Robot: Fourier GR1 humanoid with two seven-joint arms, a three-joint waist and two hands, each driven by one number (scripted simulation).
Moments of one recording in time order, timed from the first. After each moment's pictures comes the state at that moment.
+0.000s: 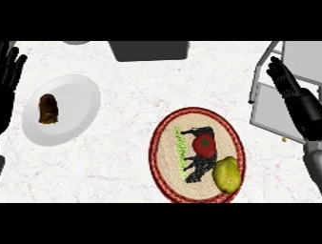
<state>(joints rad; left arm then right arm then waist) -0.27 0.53 -0.02 -1.53 0.43 0.14 -0.14 -0.31 -0.43 0.08 -1.37 -0.11 0.05 -0.22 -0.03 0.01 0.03</state>
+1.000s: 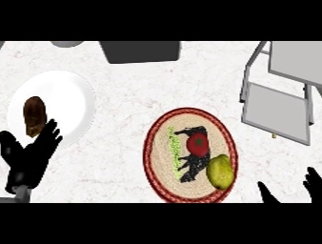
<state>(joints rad) 0.00 0.43 -0.15 -1.32 0.44 0.19 0.15 0.46 -0.07 0.08 -1.71 0.21 -0.75 -0.01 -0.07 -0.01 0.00</state>
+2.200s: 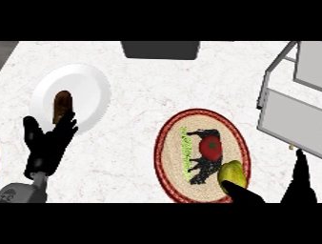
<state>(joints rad) -0.09 0.38 -0.20 -1.33 0.39 0.19 0.22 0.28 0.00 0.39 -2.09 1.12 -0.40 1.16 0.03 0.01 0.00</state>
